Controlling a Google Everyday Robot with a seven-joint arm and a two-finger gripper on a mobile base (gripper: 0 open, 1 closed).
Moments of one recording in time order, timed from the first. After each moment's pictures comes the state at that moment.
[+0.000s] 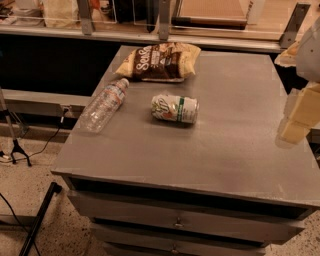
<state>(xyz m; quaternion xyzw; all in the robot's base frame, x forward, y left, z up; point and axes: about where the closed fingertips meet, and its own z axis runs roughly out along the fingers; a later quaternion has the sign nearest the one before) 0.438 -0.216 0.977 -0.60 0.78 -0.04 0.16</state>
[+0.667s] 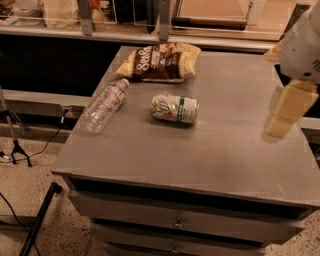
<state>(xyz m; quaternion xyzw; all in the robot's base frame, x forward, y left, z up) 0.456 -0.196 0.971 -0.62 0.76 -0.03 0.16</state>
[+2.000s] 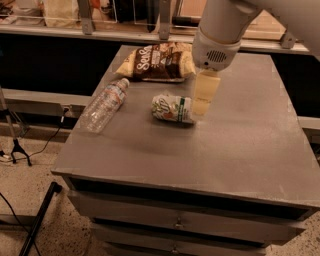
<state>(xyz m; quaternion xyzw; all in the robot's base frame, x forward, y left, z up) 0.552 -0.093 0.921 -0.66 0.74 0.00 0.12</state>
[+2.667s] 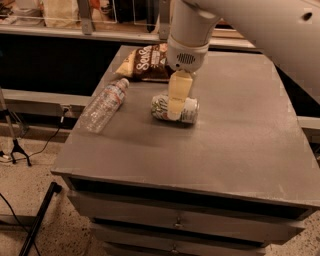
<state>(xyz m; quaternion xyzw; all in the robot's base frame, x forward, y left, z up) 0.576 -0.049 0.899 -0.65 0.76 -0.01 0.10</state>
